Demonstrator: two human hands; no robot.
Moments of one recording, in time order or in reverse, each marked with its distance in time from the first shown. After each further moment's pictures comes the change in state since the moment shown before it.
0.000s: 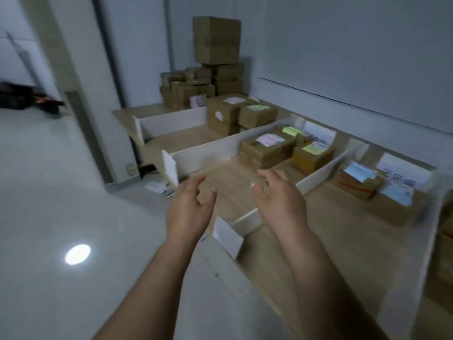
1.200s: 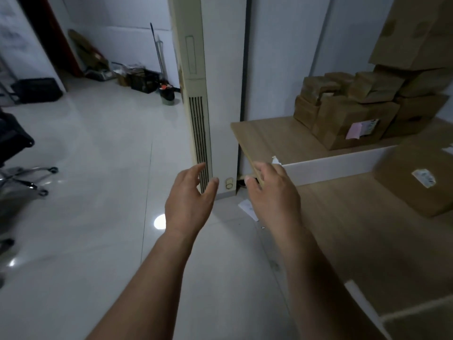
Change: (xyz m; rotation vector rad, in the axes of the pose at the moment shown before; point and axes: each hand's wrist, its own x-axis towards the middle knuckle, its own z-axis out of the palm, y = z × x) left_hand 0.450 -0.286 -0.197 0.194 0.338 -0.226; right_hand 0.372 -0.349 0.376 0.228 -0.252 -0.298
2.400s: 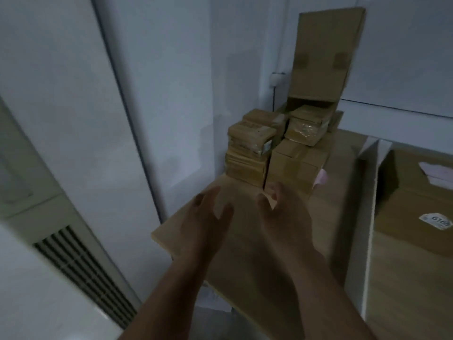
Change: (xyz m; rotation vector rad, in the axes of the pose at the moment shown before) left_hand 0.455 0.034 0.281 -0.090 -0.610 0.524; right_hand 0.408 0.089 0.078 -0.208 0.511 0.587
